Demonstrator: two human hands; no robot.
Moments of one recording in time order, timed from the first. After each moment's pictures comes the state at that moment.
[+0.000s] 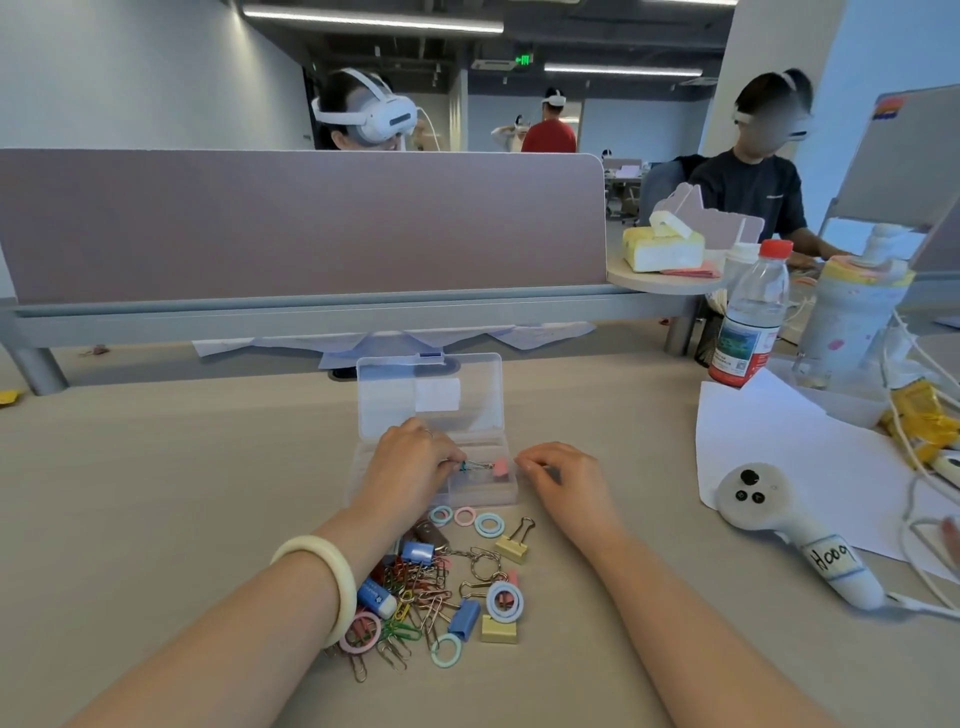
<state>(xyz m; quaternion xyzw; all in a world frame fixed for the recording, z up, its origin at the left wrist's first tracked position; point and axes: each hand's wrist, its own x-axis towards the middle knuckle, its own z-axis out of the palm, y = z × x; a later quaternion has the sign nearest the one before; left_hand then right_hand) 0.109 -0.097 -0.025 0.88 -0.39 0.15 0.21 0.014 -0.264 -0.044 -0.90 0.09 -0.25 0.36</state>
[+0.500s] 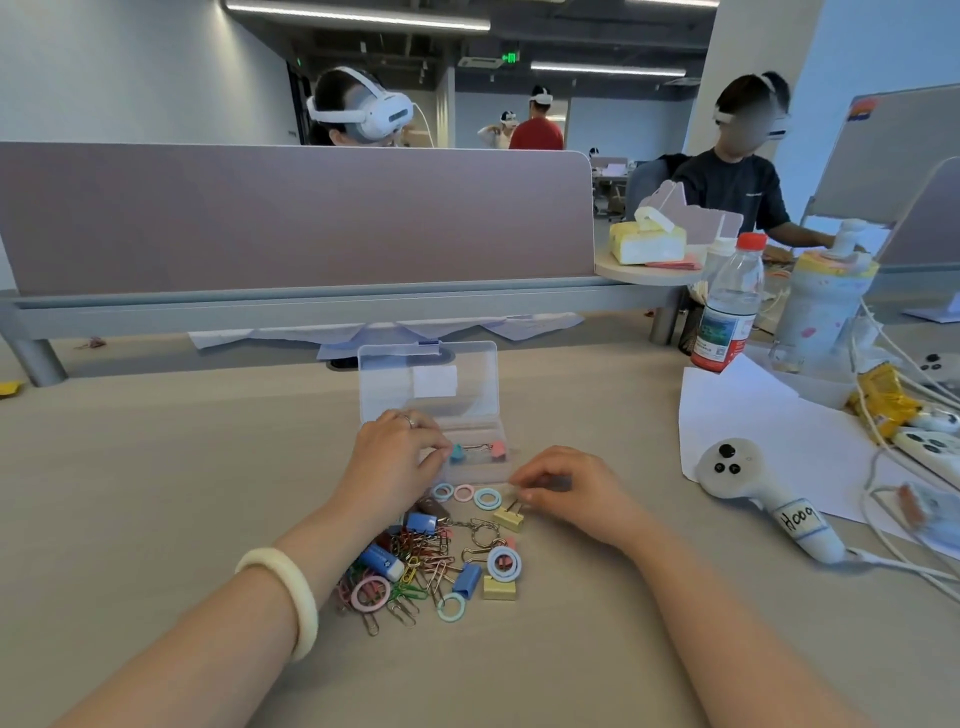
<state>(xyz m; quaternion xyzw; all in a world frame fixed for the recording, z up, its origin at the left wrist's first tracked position) 0.079 -0.068 -0.012 0.88 -0.37 0.14 0.26 -0.026 -0.262 -0.031 -0.90 0.03 -0.11 0.42</state>
